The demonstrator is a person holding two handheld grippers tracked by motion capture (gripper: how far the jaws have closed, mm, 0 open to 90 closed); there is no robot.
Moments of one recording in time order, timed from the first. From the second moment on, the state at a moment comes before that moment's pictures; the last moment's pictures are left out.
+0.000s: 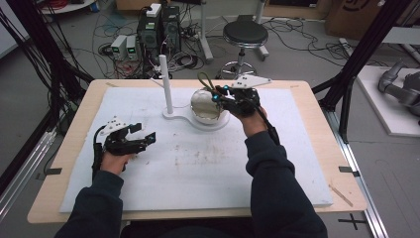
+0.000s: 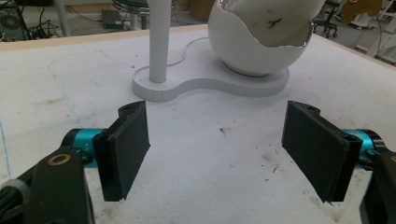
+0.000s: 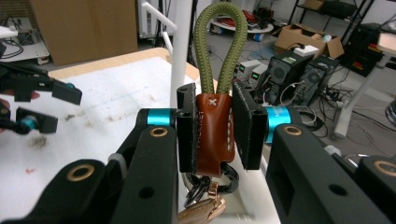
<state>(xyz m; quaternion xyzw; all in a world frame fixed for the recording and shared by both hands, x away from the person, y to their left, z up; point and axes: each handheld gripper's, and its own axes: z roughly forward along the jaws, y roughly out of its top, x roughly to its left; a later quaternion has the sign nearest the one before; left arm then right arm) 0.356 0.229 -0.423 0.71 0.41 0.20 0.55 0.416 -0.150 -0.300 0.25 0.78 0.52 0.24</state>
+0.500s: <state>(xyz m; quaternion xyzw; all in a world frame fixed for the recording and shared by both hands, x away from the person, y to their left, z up) 0.356 0.228 -0.424 0.71 0.41 0.19 0.55 0.436 -0.083 -0.296 0.22 0.79 0.52 0.23</state>
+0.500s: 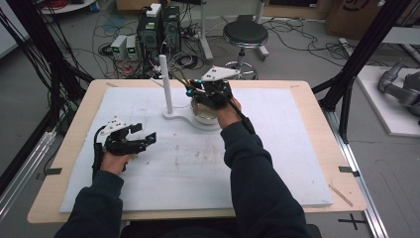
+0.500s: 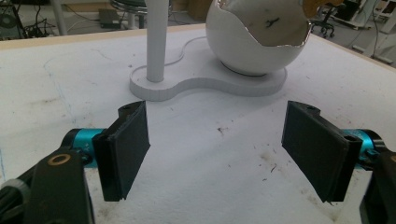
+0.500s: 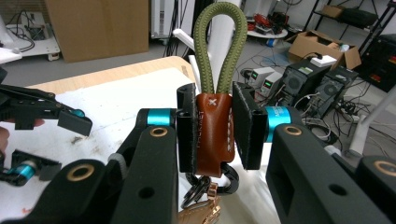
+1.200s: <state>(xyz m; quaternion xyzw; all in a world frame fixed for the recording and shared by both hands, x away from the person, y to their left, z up) 0.355 0.235 -0.424 0.70 0.41 0.19 0.55 0.455 -0.035 -0.313 0.21 0.83 0.47 0.21</state>
